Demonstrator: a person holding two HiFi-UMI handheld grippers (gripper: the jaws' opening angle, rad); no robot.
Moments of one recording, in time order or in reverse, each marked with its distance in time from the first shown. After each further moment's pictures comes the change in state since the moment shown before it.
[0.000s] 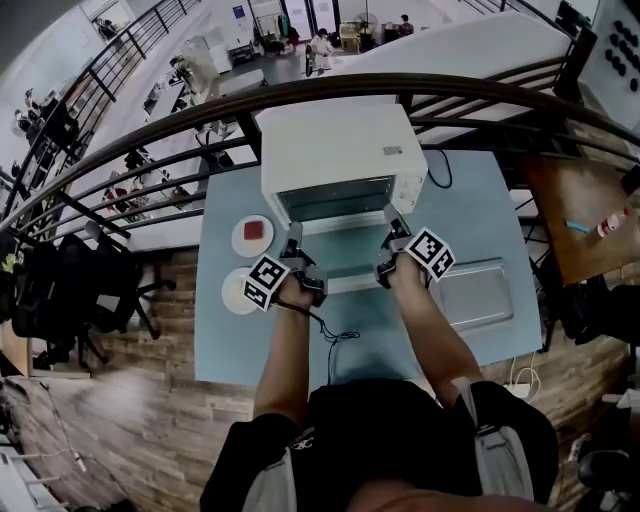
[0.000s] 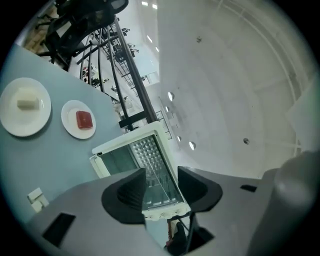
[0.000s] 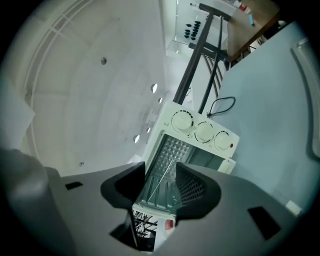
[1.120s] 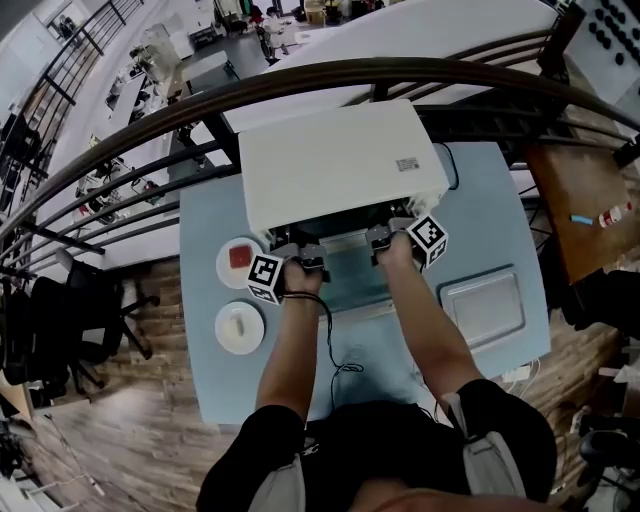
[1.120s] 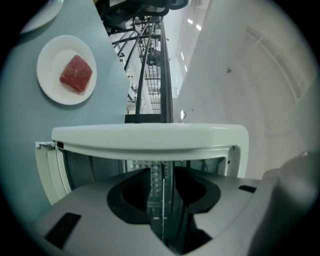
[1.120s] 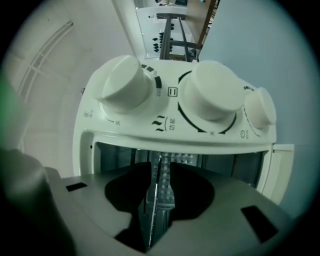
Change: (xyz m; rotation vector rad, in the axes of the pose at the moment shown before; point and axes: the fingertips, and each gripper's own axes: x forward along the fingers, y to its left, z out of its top) left arm 0.148 0.073 0.051 -0.354 -0.174 -0.071; right arm 0.144 -0.057 0.018 0.313 -0.202 0.027
